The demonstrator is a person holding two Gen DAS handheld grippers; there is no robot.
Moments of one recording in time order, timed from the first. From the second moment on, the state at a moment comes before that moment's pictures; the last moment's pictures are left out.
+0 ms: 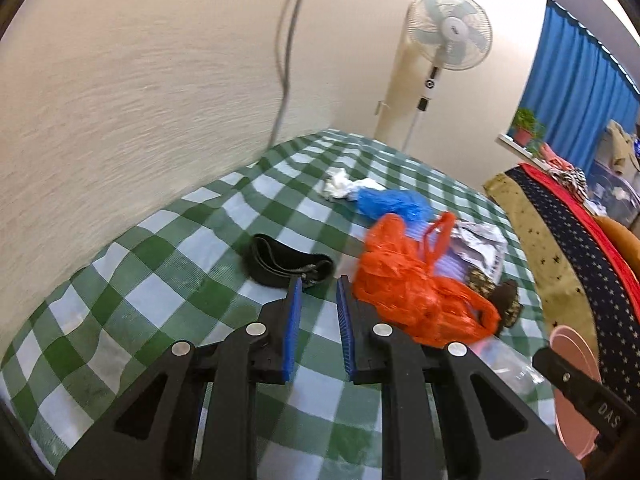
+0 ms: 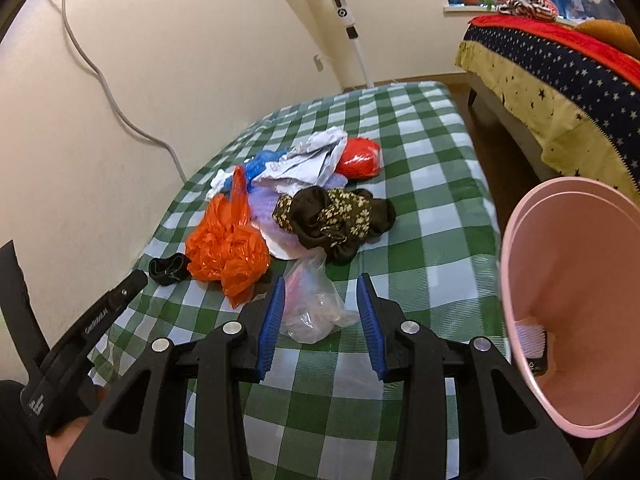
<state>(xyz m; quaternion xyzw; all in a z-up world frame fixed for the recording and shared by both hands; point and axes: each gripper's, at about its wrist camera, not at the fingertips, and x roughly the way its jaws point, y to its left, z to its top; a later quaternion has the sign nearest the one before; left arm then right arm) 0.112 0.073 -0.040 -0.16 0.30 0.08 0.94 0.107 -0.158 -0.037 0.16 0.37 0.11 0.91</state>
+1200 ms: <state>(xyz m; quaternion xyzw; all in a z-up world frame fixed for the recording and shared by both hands) 0.150 0.107 -0.067 -0.22 0.35 0.13 0.90 0.119 -0.141 -0.047 0.13 0.39 0.16 0.90</state>
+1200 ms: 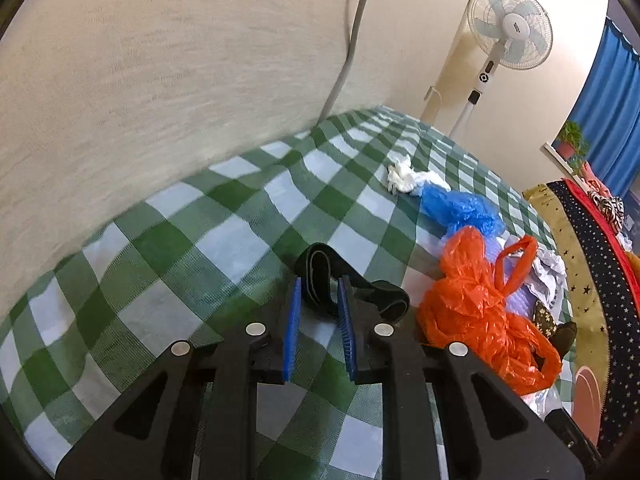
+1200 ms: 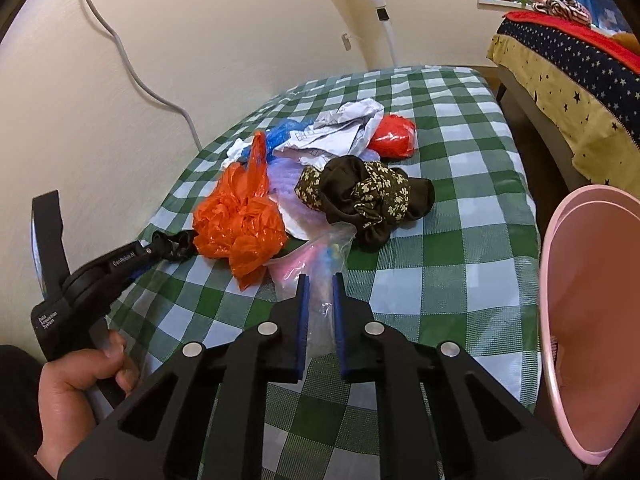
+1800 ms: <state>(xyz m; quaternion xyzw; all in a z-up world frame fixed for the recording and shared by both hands) 0.117 0.078 -0.043 -0.17 0.33 0.08 0.93 0.091 -0.152 -0.017 0.11 0.35 0.14 0.92</state>
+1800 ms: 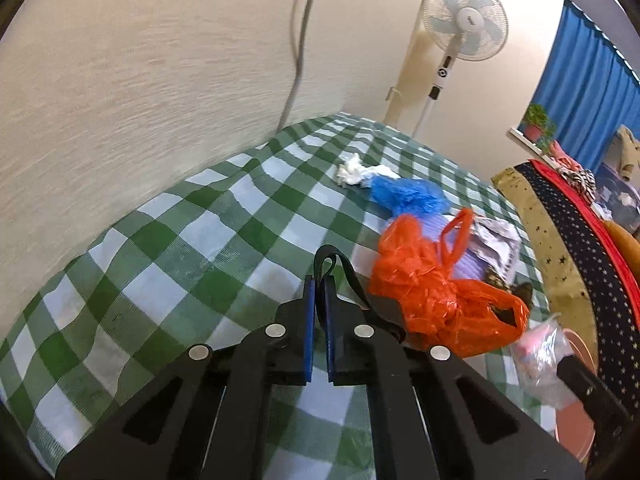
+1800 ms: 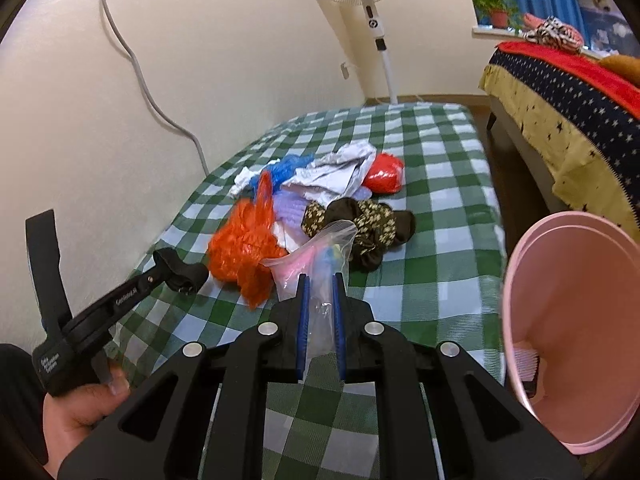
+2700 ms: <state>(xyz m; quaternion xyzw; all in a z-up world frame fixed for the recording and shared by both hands) 0.061 0.019 0.000 -0.12 0.29 -0.03 0.95 0.020 -0.210 0.033 0.12 0.28 0.07 0.95</state>
